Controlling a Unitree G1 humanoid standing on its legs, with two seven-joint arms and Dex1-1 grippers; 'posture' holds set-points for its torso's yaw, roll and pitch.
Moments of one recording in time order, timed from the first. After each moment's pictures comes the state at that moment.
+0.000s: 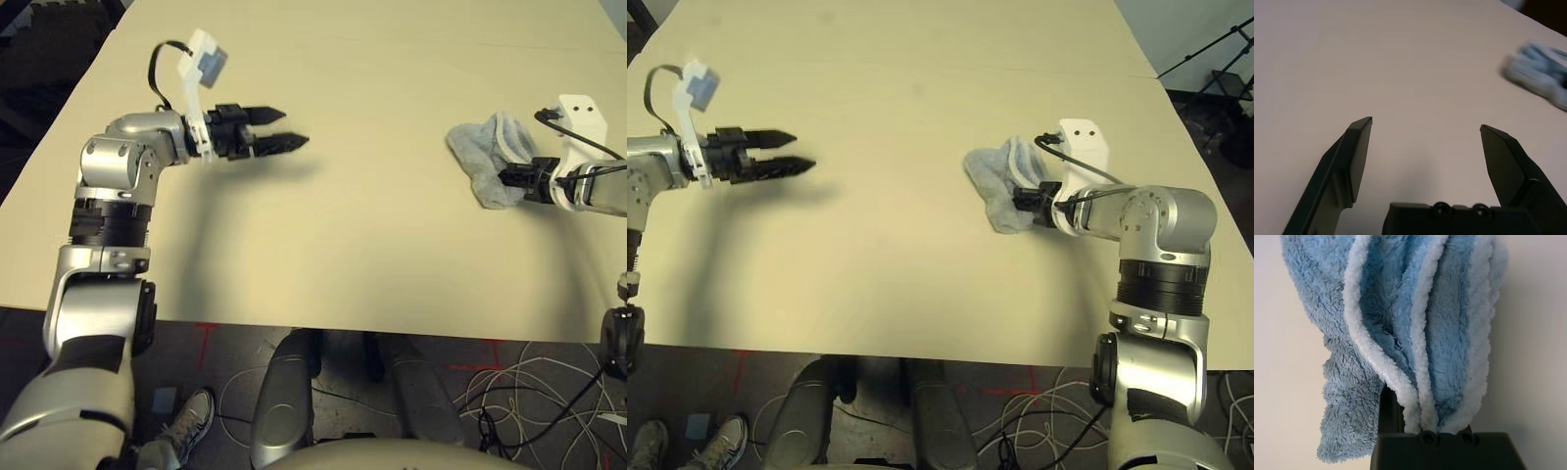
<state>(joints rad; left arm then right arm) -0.99 0.63 0.08 0.50 -0.33 0.44 -0.87 -0.77 -0.74 -0.23 0.17 0.56 1.33 0.20</state>
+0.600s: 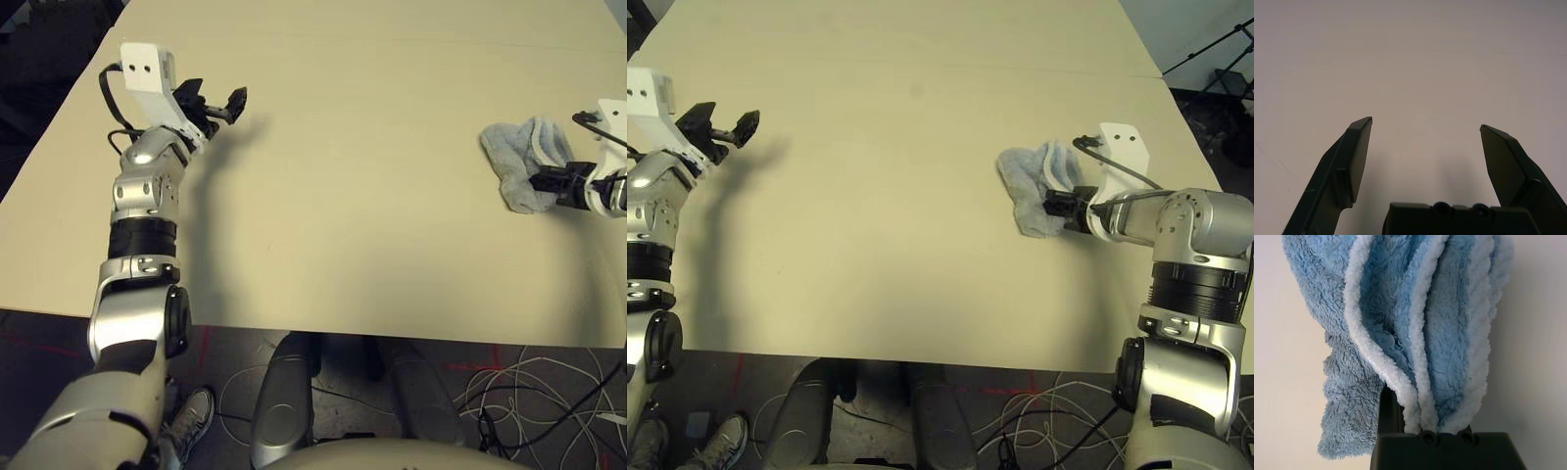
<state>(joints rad) -0.87 0.51 0.23 0.62 -0.25 0.15 -0.42 -0.74 -0.79 -0.30 0.20 0.53 1.40 0.27</state>
